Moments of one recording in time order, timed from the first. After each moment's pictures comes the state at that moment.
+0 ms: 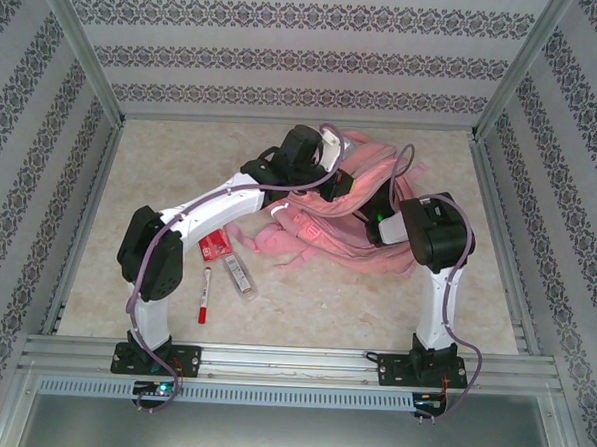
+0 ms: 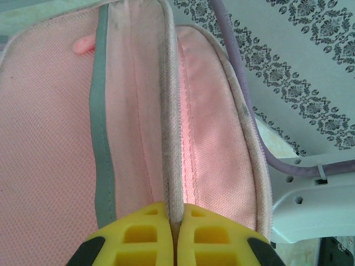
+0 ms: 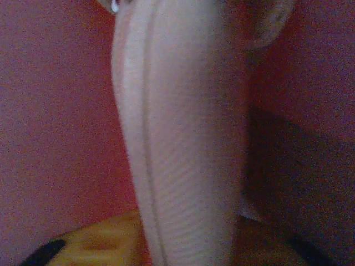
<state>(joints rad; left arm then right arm) -0.67 1.89 1.64 -0.27 0.42 -0.24 0.25 2.14 0.92 1.03 -0.34 1.60</state>
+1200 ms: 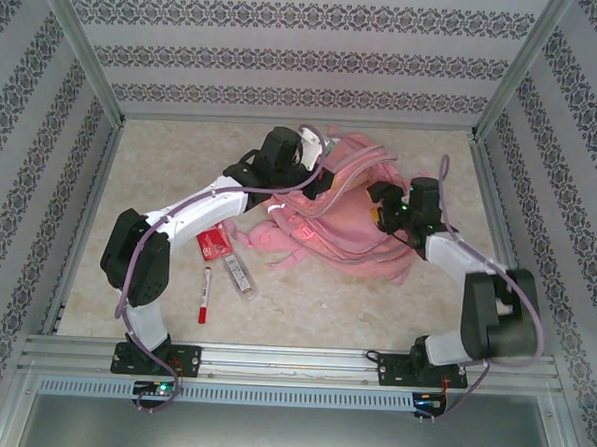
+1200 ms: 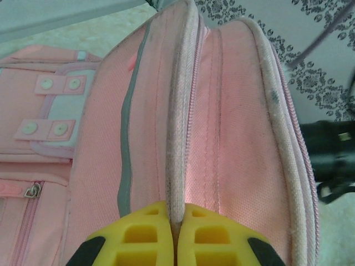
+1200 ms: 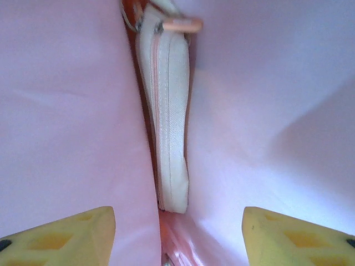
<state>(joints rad) -0.60 1.80 1.48 -0.18 0.38 -0.18 0.08 1.39 0.69 0.10 -0.42 1.25</state>
